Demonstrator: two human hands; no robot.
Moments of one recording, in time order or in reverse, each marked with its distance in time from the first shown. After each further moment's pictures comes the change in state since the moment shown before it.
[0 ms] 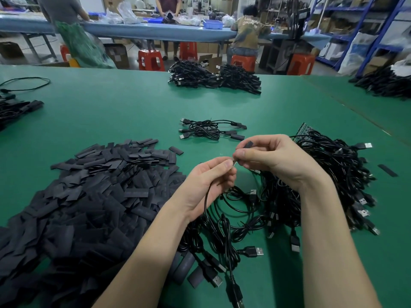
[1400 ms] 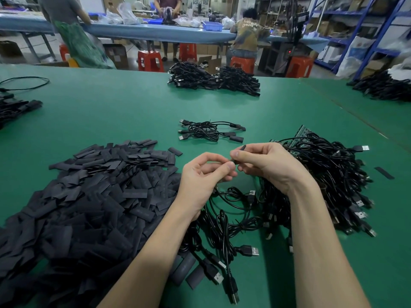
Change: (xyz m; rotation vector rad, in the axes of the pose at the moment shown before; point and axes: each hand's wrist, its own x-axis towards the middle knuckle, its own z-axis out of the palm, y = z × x) left_hand 0.003 -0.006 0.003 0.274 0.216 0.350; right_hand 0.011 0.014 0.007 -0.004 0.074 0.056
